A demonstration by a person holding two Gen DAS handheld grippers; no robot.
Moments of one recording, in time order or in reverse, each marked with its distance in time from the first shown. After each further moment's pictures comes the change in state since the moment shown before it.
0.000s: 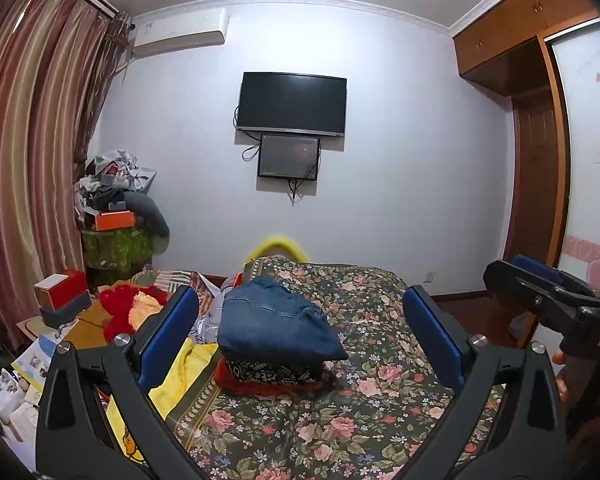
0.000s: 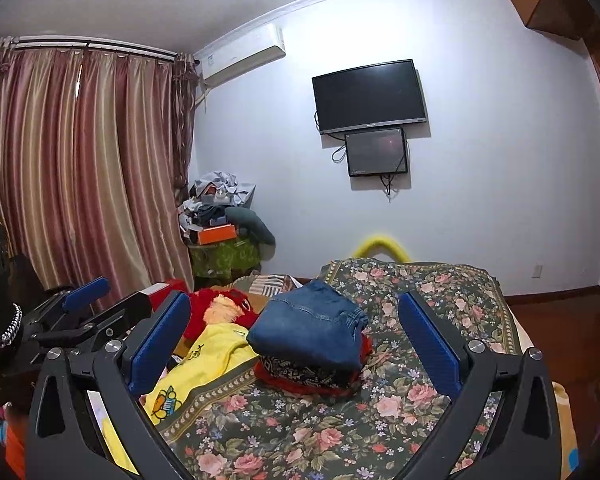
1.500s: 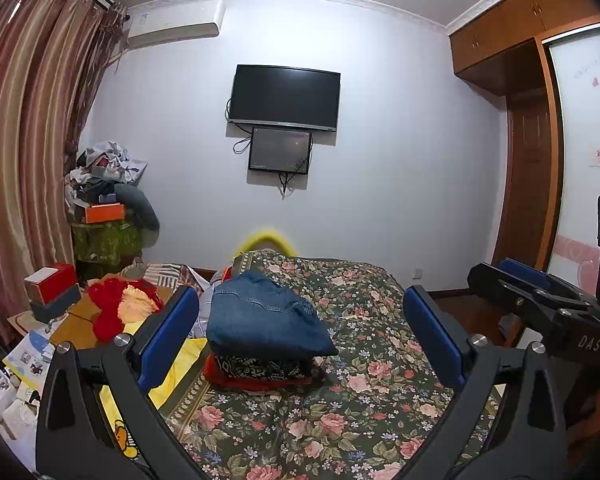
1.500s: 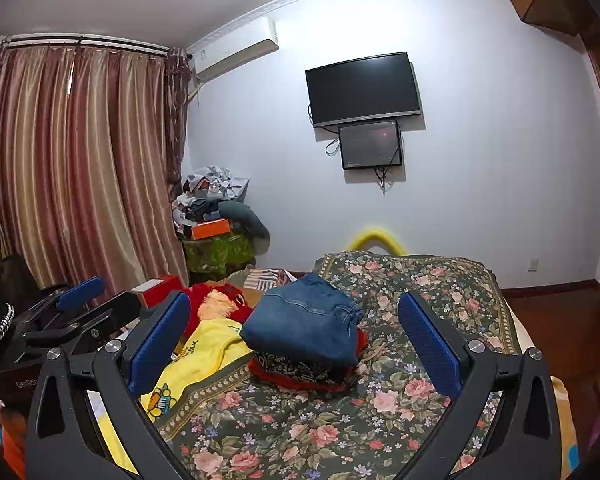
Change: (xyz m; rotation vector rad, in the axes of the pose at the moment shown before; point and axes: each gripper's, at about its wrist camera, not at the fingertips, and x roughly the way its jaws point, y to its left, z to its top) left arm 0.006 -0.003 -0.001 -0.010 0.021 -0.034; right arm 0.005 -0.008 0.002 0.015 0.029 -0.012
